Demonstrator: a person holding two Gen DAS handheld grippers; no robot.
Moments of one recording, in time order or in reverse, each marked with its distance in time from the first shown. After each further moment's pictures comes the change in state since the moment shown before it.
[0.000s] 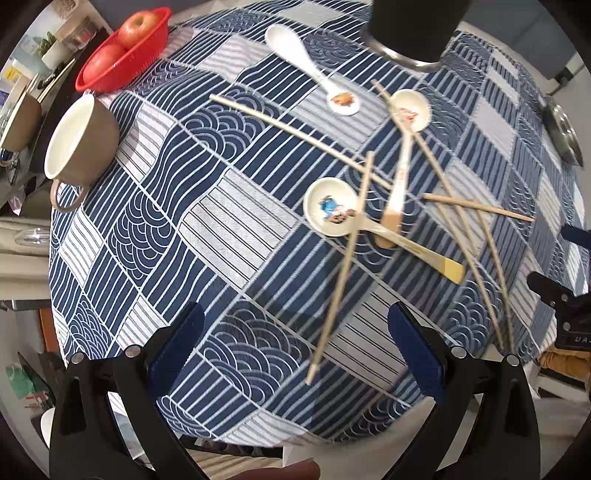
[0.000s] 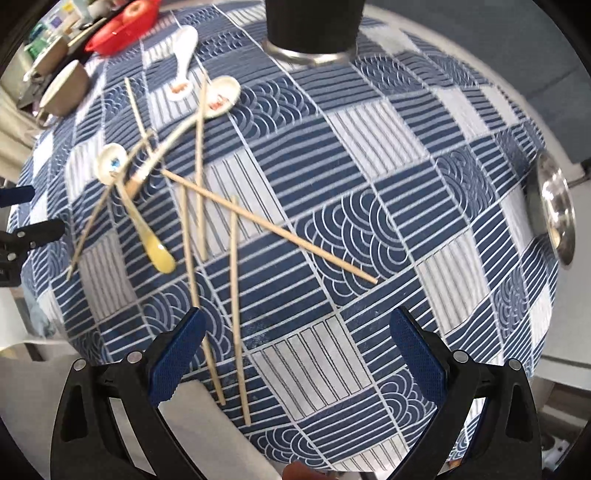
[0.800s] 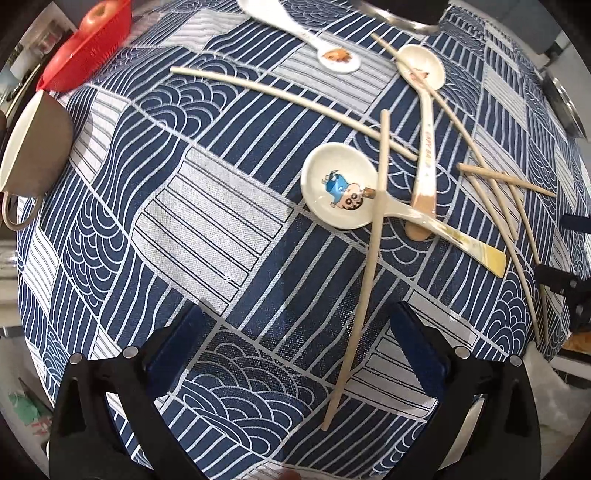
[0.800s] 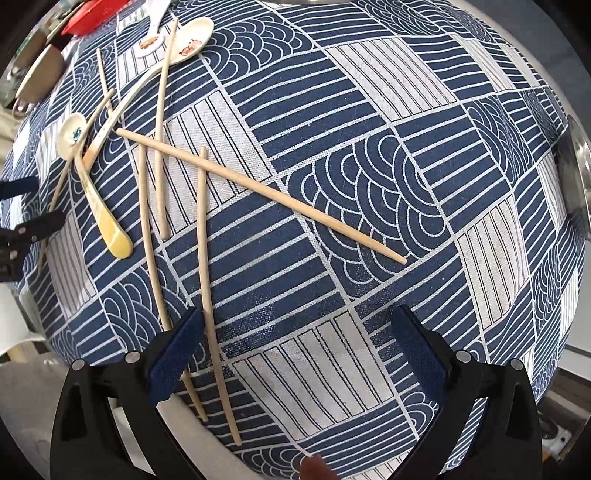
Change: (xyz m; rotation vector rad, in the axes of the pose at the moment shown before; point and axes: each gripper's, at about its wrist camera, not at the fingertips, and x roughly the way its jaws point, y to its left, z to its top) left arm 0.070 -0.009 0.005 0.089 -0.002 -0.040; right arm 0.051 0.008 -0.017 0.018 0.103 0.016
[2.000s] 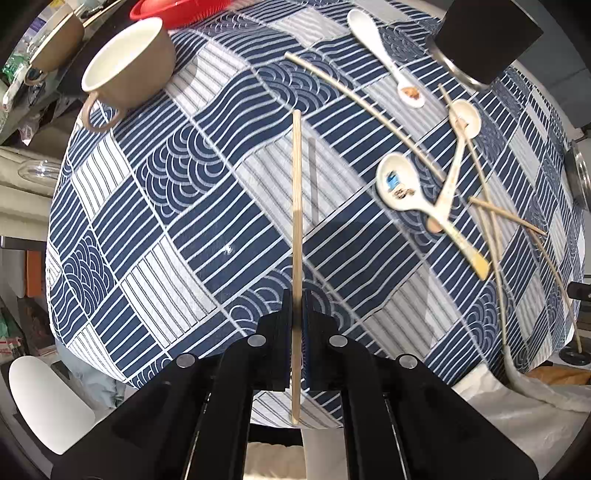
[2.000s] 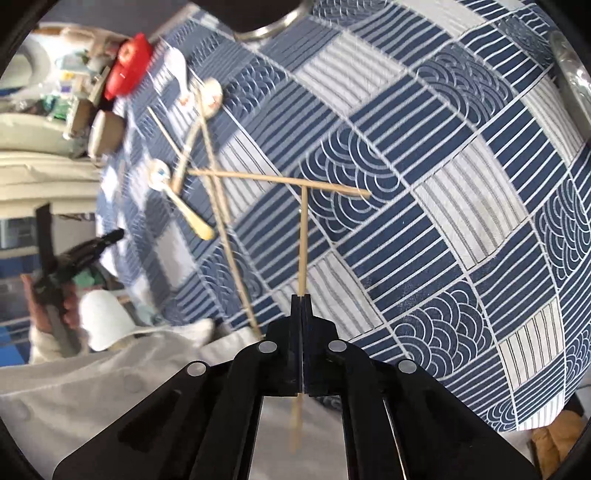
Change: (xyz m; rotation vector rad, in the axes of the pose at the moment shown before) left arm -0.079 0.049 -0.057 -0.276 0.053 -0.002; right arm -0.065 -0.114 0.015 0.140 0.074 0.476
